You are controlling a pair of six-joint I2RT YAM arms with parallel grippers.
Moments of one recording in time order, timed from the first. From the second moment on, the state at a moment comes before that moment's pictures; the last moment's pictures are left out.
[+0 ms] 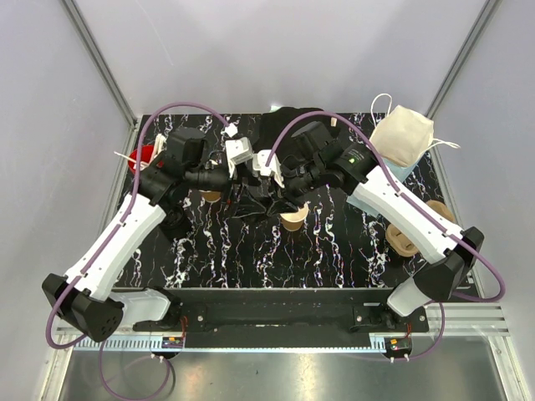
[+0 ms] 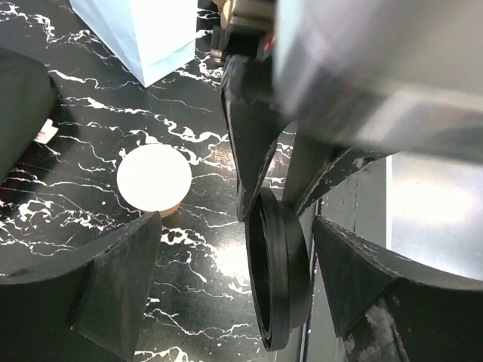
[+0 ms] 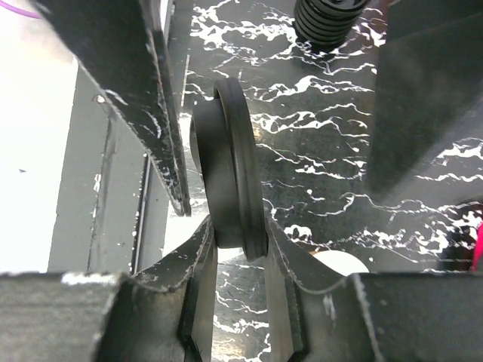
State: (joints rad) left arm -0.49 1.23 1.34 -0.66 0.89 0.24; right arm 0.77 1.56 1.70 -0.96 -0.71 -0.63
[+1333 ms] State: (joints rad) left arm -0.48 1.21 1.28 -0.61 0.89 0.19; right arm 0.77 1.53 1.70 -0.91 -0.58 -0.62
